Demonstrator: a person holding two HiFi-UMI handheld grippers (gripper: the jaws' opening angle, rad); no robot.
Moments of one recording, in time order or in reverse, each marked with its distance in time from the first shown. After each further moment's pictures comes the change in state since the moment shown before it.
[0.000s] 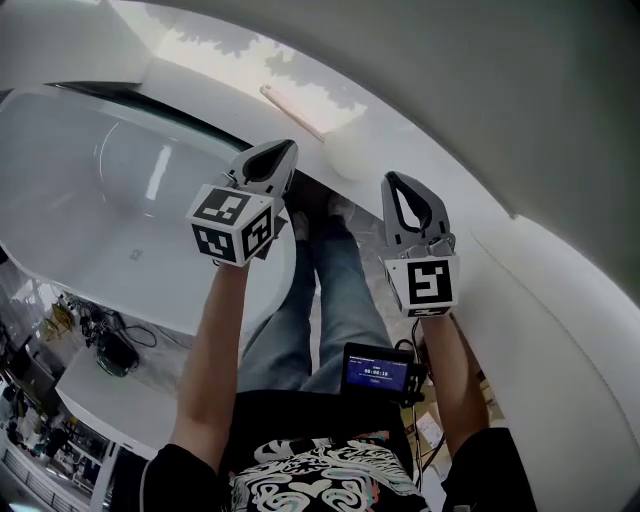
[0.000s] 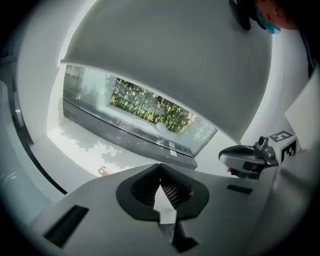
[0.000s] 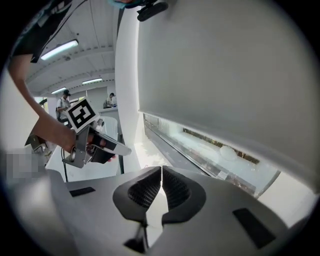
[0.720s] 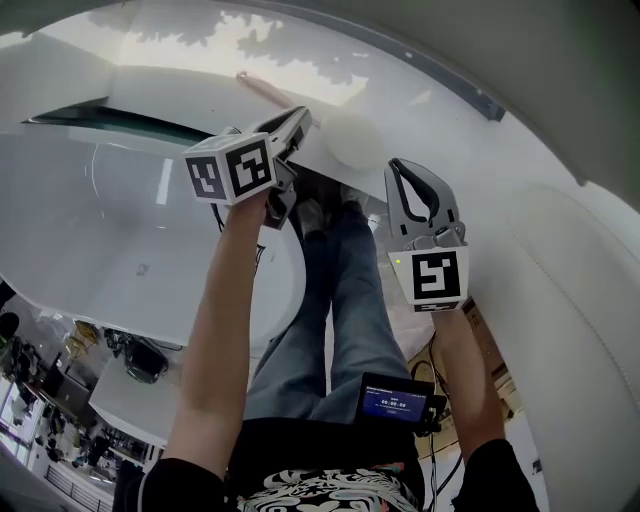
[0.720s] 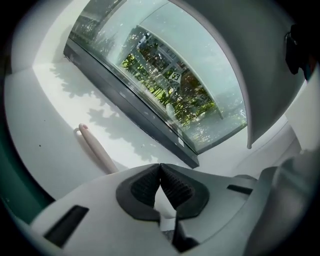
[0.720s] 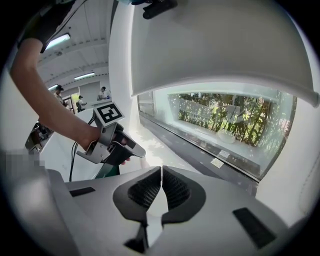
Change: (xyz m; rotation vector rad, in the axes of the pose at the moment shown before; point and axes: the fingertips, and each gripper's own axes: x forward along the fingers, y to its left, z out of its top) left arm 0.115 0.039 -0.066 -0.322 0.146 -0.138; right arm 0.042 -0.004 -0.086 0.044 0.045 -0.052
